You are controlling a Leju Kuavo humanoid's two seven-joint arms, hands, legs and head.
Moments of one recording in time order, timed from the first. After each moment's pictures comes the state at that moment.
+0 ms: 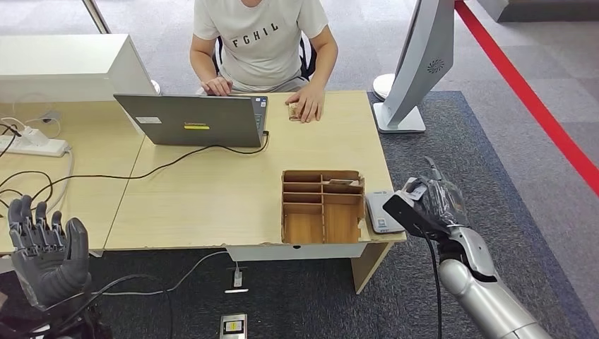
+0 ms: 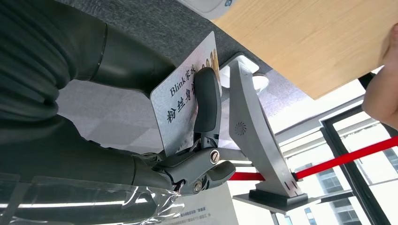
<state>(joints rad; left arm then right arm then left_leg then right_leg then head) 0.09 0.22 -0.29 -1.91 0.27 0.69 -0.58 -0.34 -0.47 0.49 -1.29 0.58 -0.35 0.13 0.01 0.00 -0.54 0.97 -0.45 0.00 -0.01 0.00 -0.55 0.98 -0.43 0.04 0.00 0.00</state>
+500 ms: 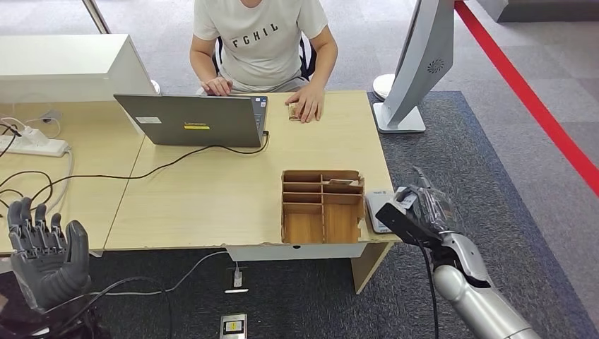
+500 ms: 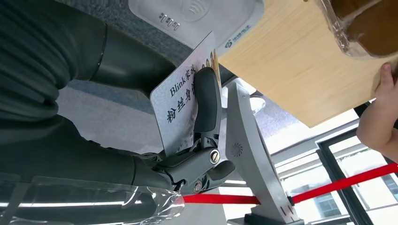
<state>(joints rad) 0.11 0.22 -0.28 -1.92 0.26 0.69 -0.58 -0.32 -0.45 0.50 -1.28 0.55 -0.30 0.10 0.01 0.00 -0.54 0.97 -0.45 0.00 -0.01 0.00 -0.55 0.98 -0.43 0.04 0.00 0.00</state>
